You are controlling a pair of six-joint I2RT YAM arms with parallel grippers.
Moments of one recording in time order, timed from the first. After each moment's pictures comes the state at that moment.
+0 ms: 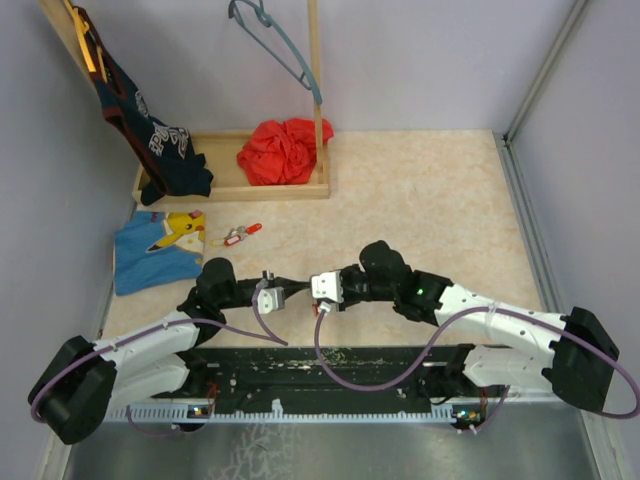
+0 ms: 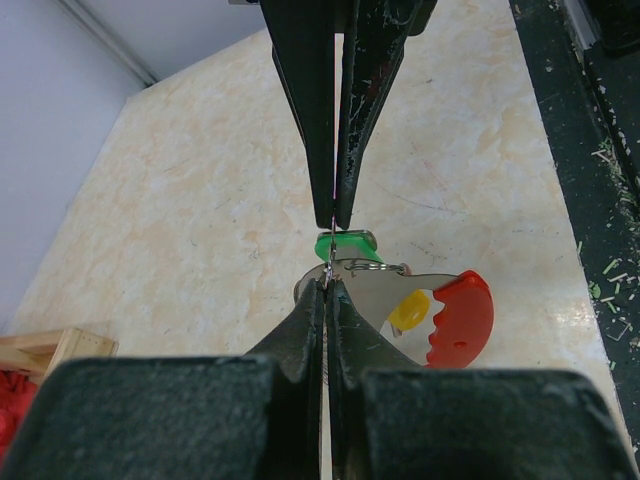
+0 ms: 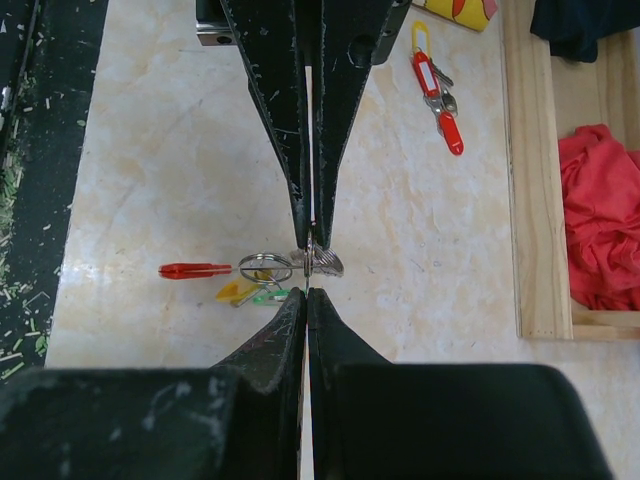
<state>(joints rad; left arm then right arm) -0.67 1.01 0.25 0.66 0.75 0.59 0.98 1.10 0.69 -0.07 -0.32 -0.76</state>
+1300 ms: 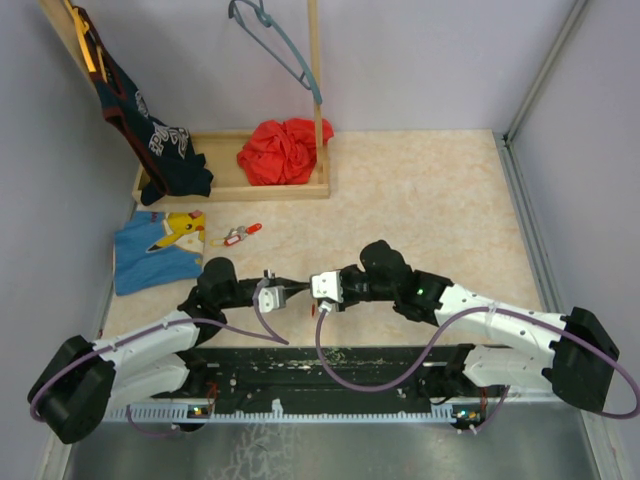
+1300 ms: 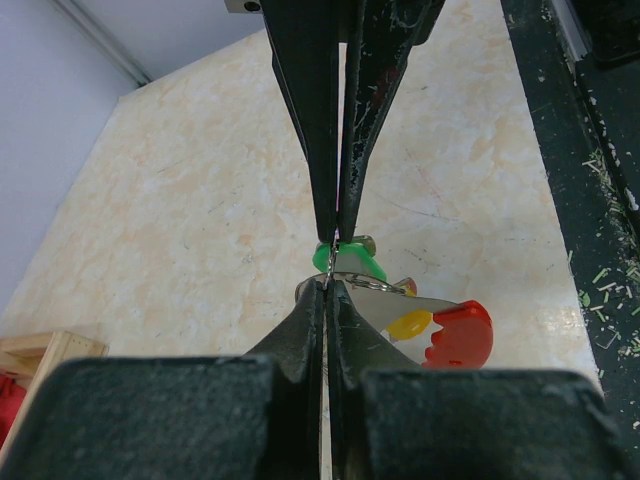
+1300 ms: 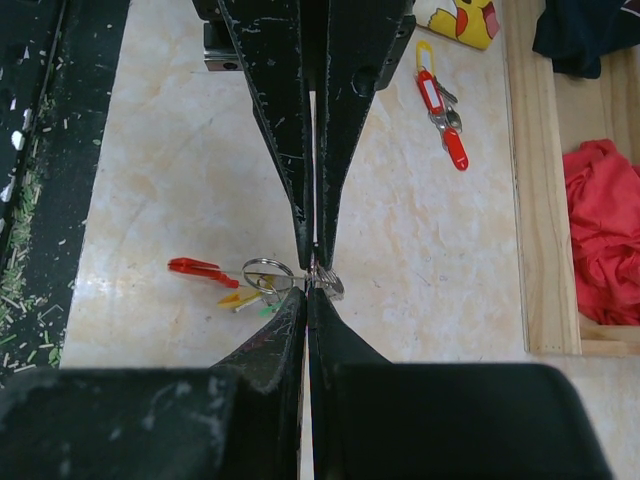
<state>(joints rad) -0.68 1.01 0.25 0.66 0.75 0.57 0.98 1.10 0.69 -0.05 -0.36 -0.74</state>
